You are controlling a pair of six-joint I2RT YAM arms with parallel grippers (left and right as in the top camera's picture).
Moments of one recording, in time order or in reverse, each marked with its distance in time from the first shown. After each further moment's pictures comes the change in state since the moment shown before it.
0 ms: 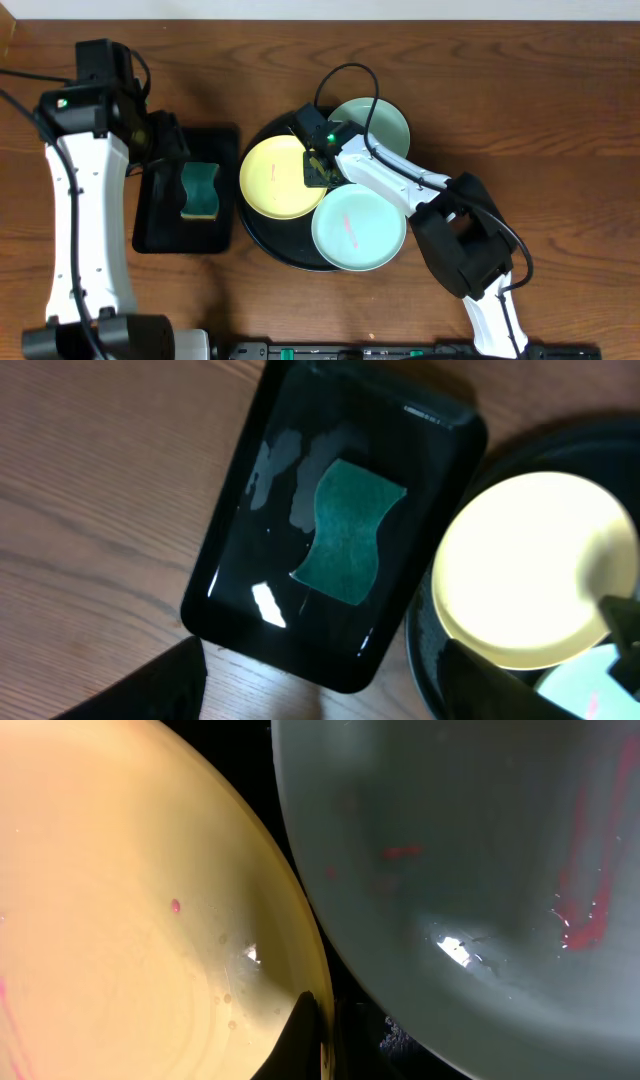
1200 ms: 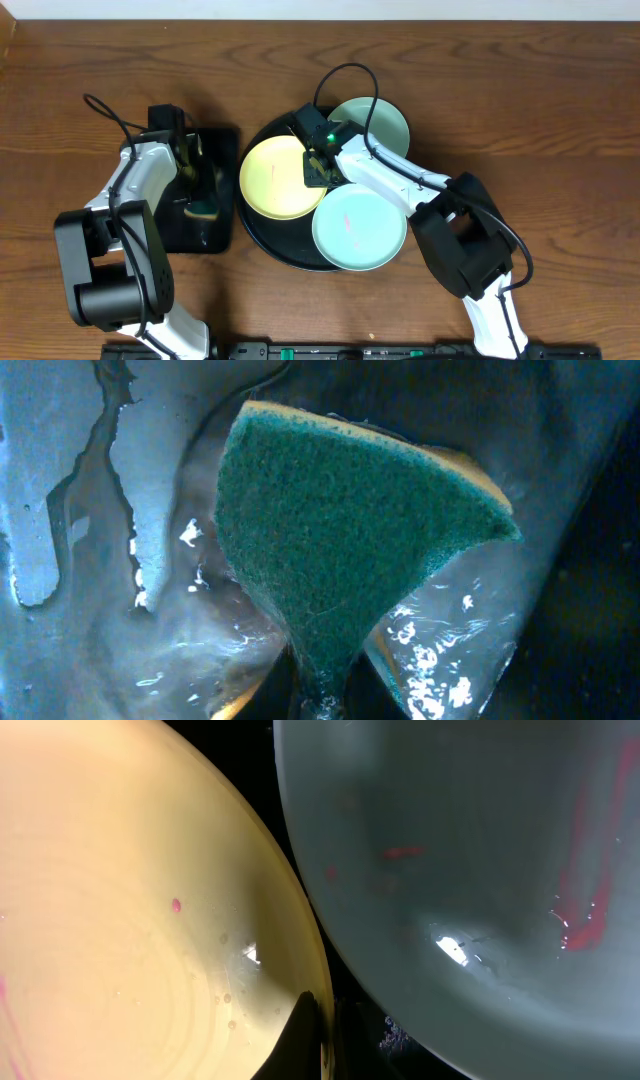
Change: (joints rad) left arm -0.003 0.235 -0.539 0.608 0.088 0.136; right arm 0.000 0.000 0.002 -0.001 0.000 -0.012
